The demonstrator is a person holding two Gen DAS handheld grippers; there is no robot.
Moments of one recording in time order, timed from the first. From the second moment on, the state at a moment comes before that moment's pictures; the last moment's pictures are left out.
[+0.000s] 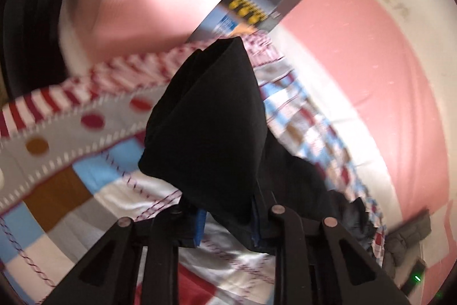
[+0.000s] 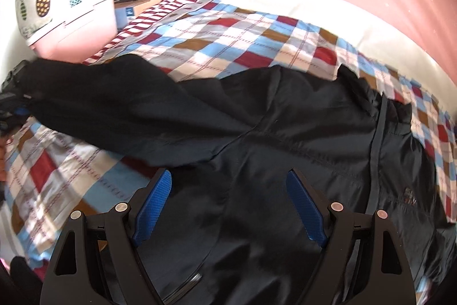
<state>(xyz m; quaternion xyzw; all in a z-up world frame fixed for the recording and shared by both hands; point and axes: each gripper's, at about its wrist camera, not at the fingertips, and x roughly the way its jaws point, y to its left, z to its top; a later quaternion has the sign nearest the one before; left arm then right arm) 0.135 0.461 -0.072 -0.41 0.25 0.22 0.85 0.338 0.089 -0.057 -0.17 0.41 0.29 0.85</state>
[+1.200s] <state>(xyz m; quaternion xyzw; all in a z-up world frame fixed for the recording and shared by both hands) 0.251 0.270 0.112 -0.26 0.20 -0.01 0.94 0.405 -0.039 -0.063 0.01 0.48 0.29 0.83</state>
